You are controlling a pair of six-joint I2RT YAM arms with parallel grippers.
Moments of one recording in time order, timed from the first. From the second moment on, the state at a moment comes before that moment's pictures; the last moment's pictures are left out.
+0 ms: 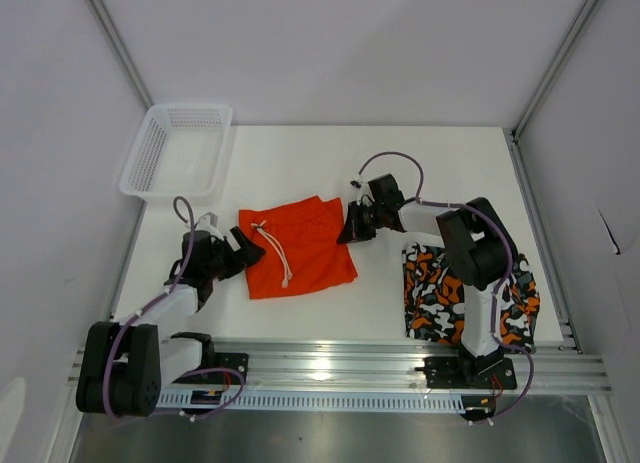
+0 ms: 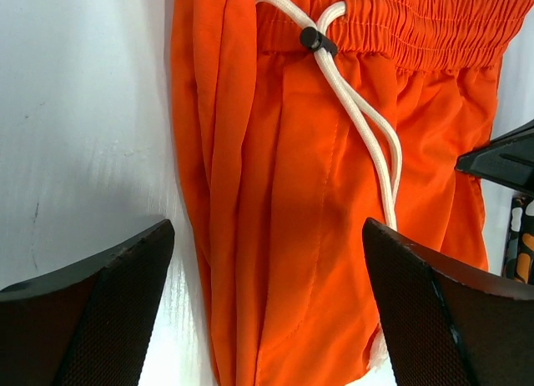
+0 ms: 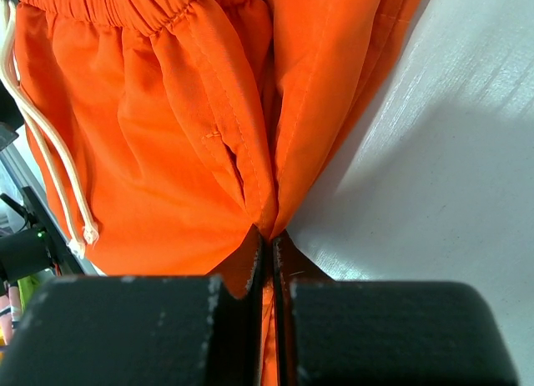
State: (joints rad) left arm -0.05 1.10 0.28 0.17 0.27 -0.60; right arm 0.48 2.02 1.18 -0.06 -0.59 0.41
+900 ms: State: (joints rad) left arm -0.05 1.23 0.29 0.27 0.24 -0.62; right arm 0.49 2.02 1.16 -0.03 -0.61 0.42
